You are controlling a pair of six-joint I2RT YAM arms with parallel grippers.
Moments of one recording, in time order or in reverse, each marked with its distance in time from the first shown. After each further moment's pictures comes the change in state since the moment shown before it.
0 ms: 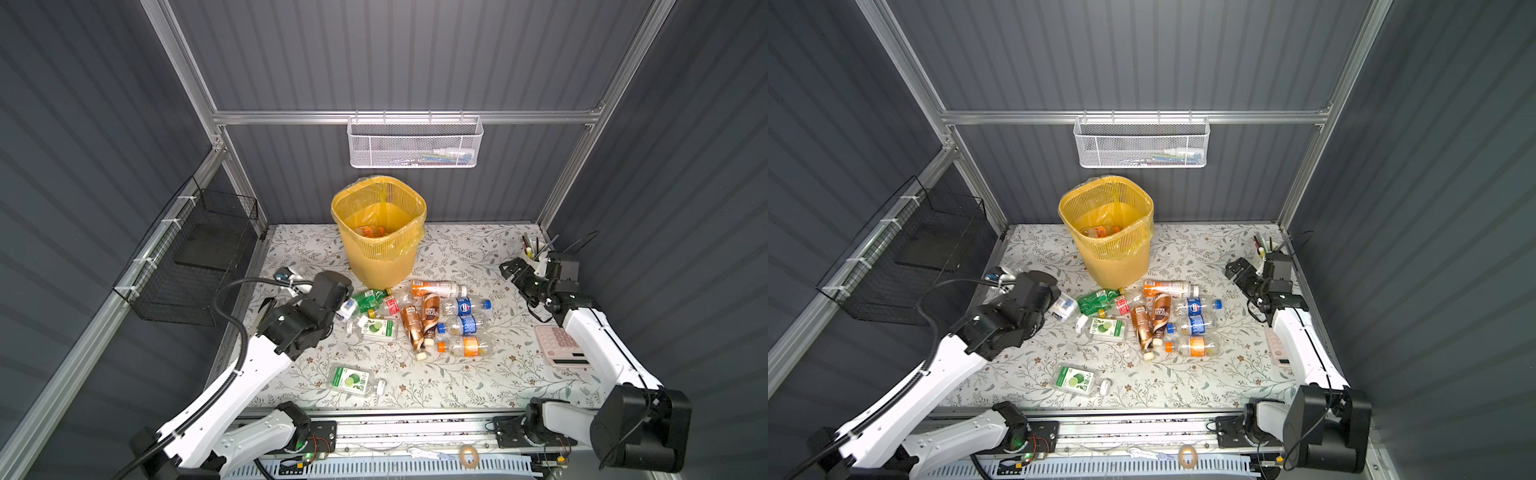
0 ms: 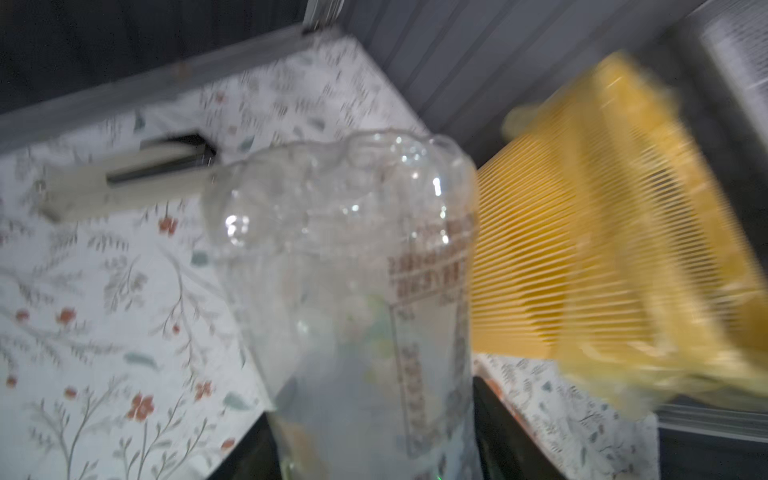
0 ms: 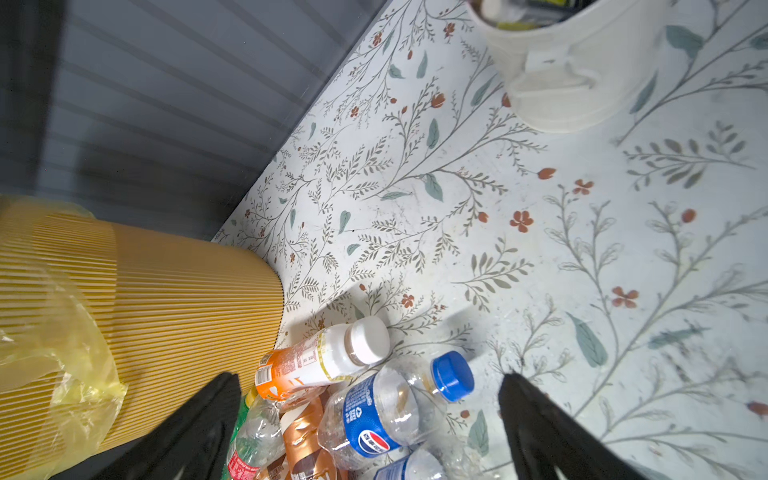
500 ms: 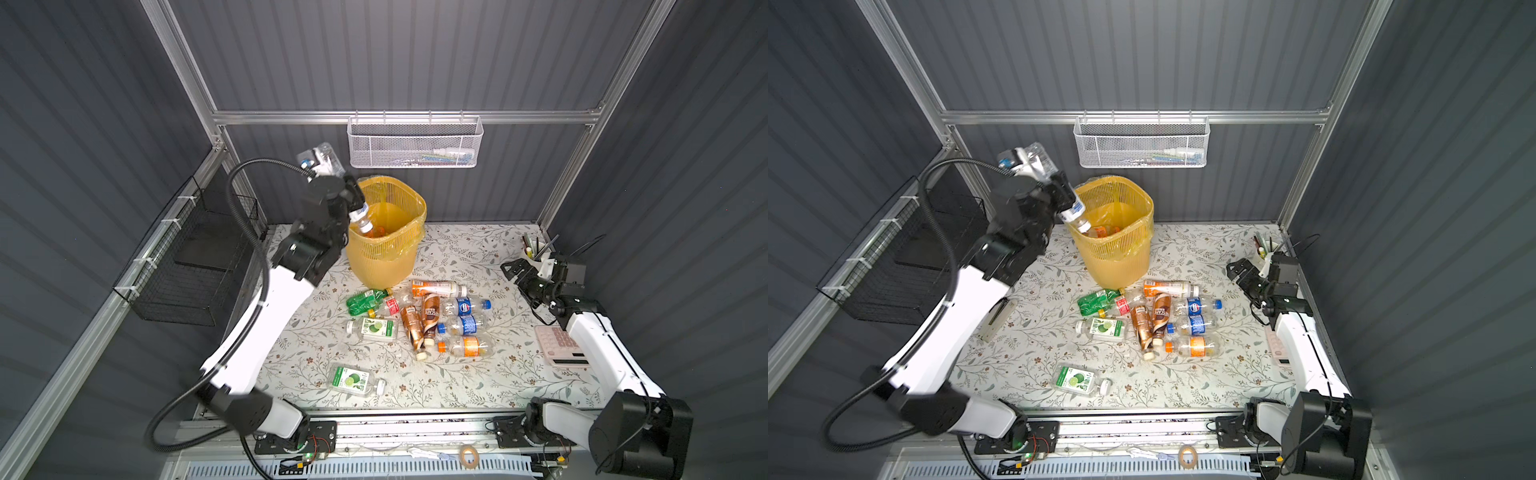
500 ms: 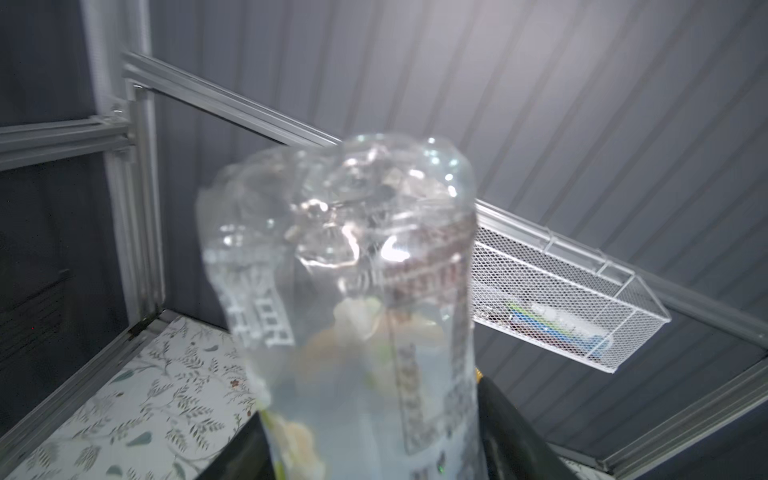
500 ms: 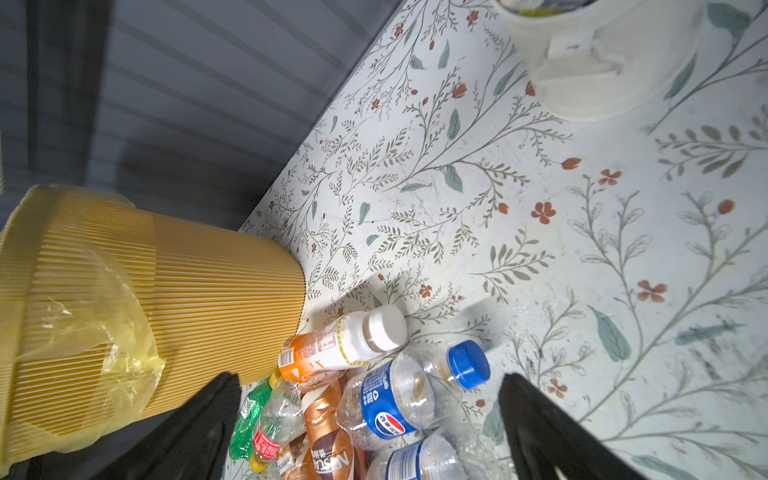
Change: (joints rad) left arm 0.164 0.571 0.708 0.452 0.225 0.757; right arm -0.028 -0.027 -0.018 0.012 -0.112 0.004
